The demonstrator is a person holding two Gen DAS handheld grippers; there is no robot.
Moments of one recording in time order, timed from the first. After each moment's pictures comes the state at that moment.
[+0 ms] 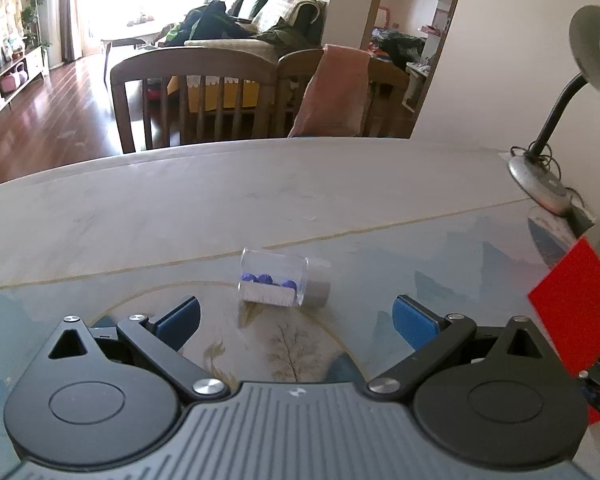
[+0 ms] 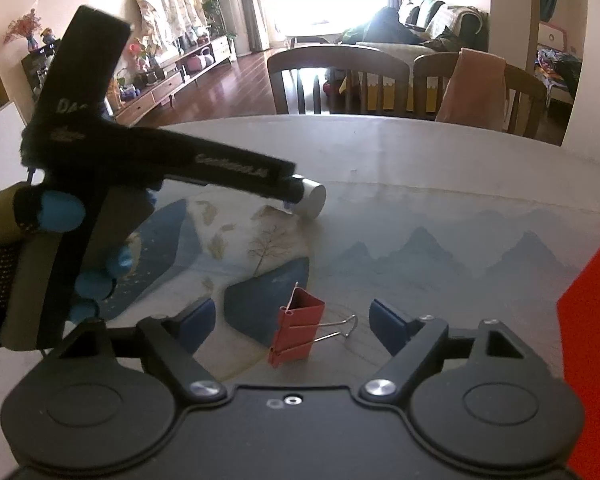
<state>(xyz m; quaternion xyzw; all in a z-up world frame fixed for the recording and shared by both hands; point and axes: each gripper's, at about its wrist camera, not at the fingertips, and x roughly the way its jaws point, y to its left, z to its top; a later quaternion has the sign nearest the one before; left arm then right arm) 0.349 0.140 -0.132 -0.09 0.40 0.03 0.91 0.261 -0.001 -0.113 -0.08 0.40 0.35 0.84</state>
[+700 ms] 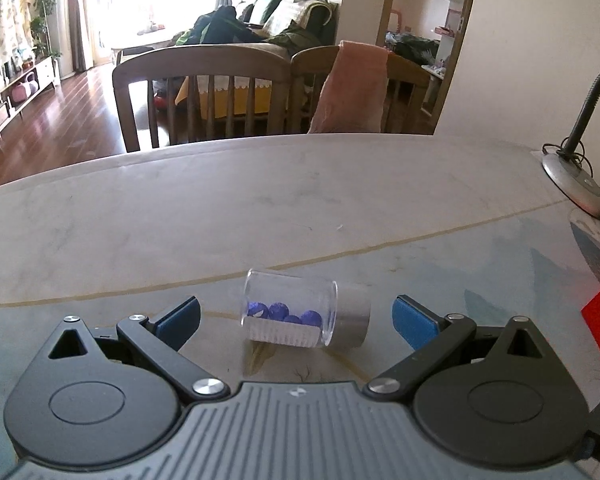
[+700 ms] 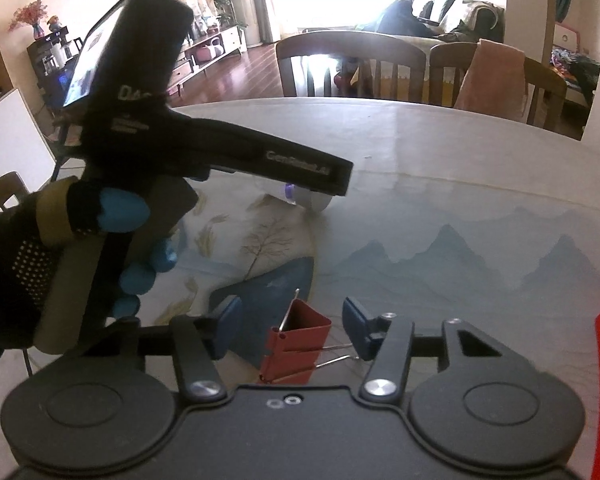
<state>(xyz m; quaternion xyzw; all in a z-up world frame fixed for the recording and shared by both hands) 0.383 0.140 -0.173 -0.07 0.38 0.06 0.92 0.282 0.019 -0.144 -0.09 0.40 0.37 0.83</state>
